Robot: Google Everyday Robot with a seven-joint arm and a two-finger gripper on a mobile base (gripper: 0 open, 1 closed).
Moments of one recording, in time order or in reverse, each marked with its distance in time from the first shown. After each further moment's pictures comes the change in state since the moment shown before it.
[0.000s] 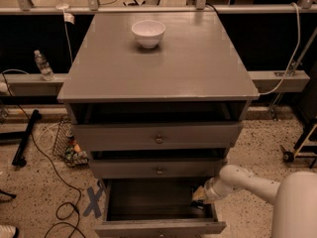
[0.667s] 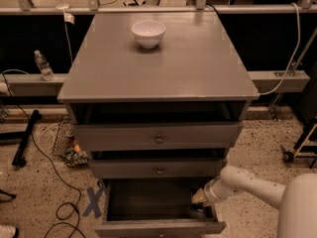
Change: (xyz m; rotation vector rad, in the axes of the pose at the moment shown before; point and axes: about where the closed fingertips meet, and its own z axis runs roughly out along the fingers) arm 0.014 0.005 -0.006 -0.015 0.019 -0.040
